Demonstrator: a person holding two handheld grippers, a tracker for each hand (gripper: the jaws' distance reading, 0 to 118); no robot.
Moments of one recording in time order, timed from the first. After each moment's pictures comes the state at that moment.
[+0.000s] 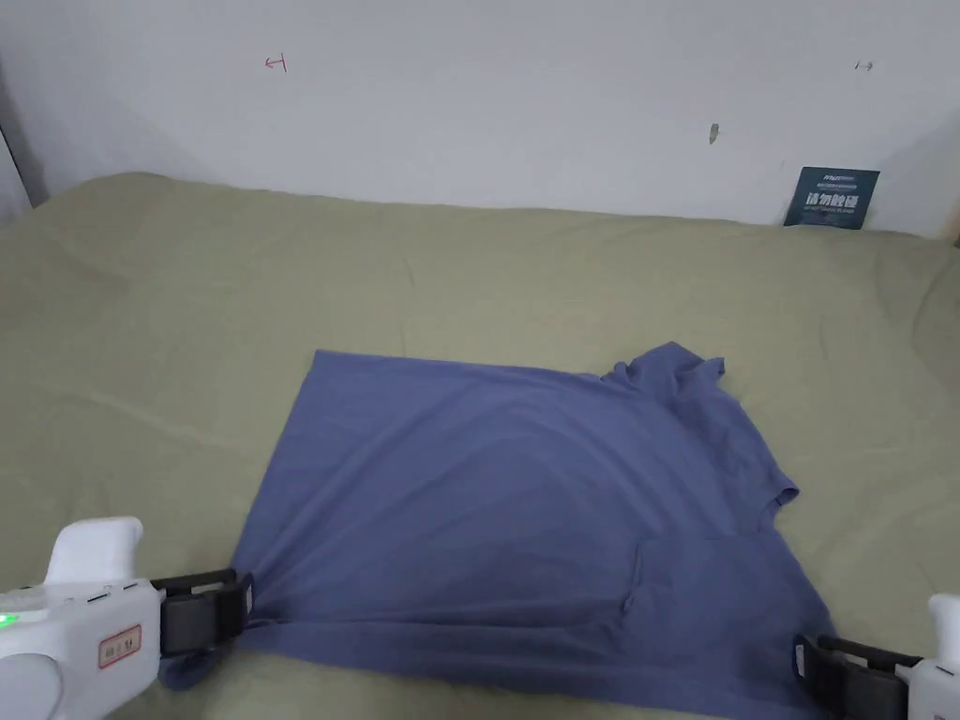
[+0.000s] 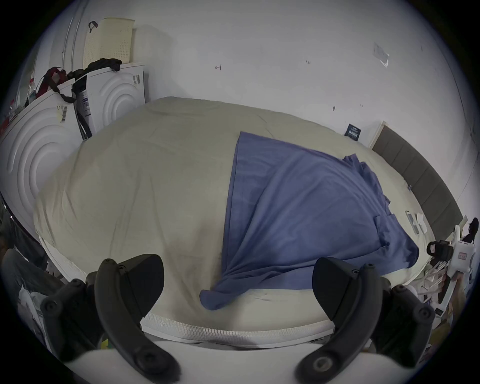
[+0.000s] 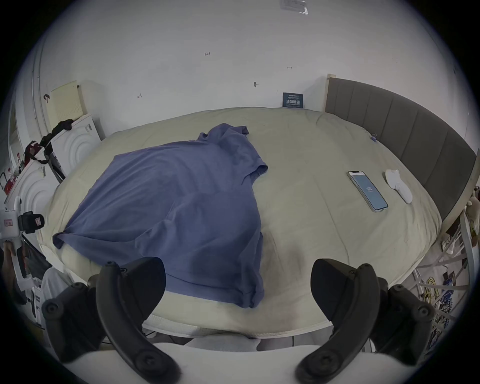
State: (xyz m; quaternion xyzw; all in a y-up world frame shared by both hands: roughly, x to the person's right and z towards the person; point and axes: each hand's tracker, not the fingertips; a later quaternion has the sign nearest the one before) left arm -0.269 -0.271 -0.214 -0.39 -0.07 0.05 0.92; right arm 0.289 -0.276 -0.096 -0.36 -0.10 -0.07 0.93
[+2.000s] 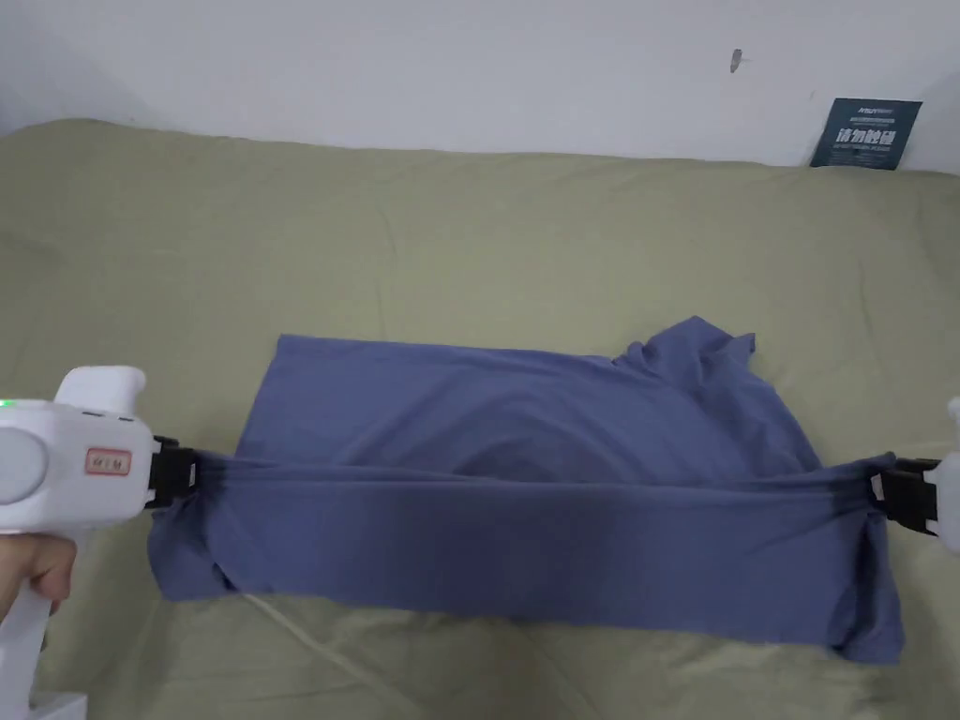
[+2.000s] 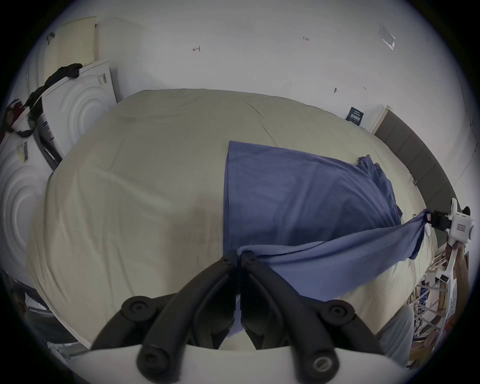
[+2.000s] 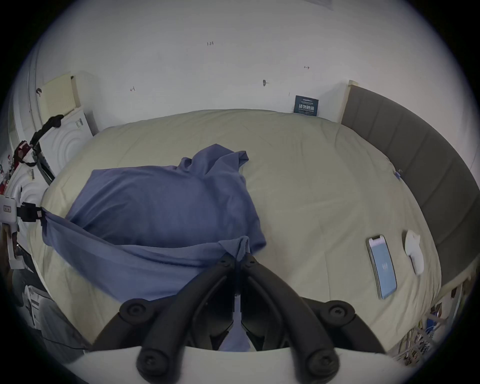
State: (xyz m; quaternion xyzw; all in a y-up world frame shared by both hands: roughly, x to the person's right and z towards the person) left arm -0.243 -0.251 -0.426 -0.46 -0.10 0.01 0.88; right arm 0.348 -0.245 -0.301 -0.39 -0.08 -0.03 0.92
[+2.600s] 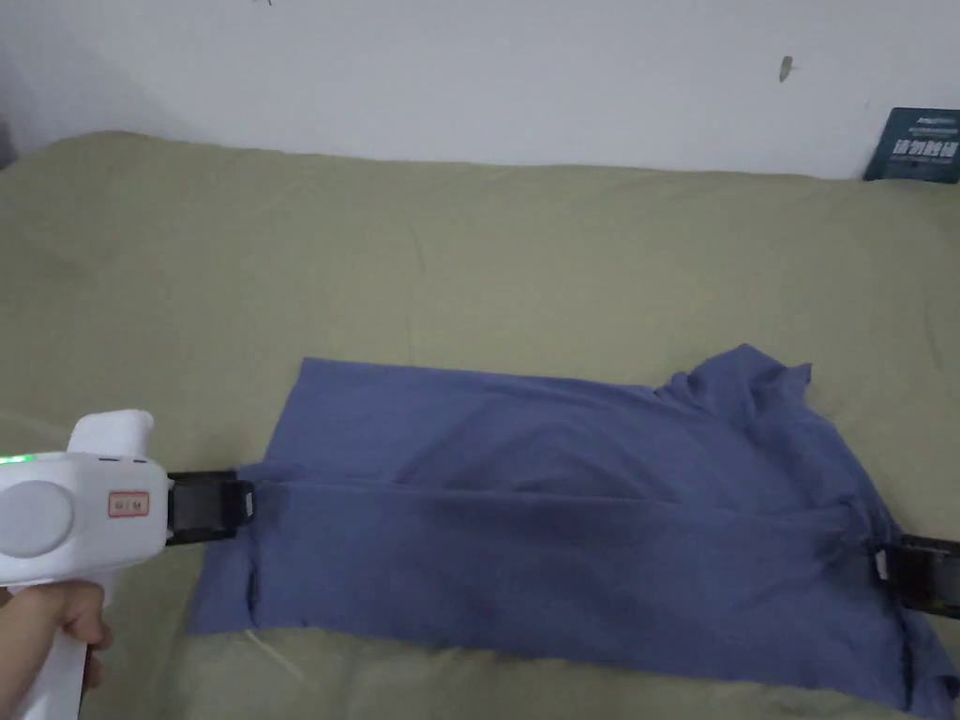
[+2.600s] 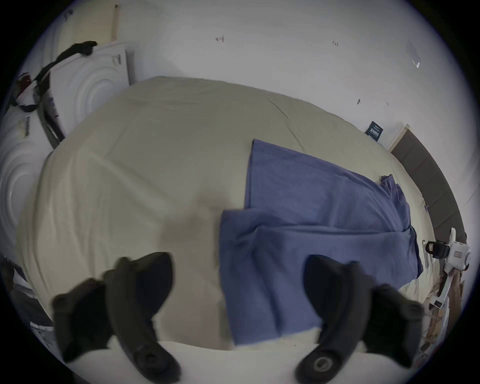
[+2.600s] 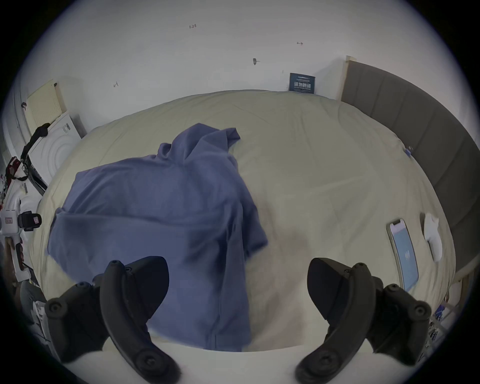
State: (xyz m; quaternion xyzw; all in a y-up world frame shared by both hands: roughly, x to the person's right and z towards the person) left arm -0.258 -0.285 -0.419 -0.44 -0.05 0.05 0.89; right arm 0.361 -0.289 -0.294 -0.43 -0.09 -0.08 0.90
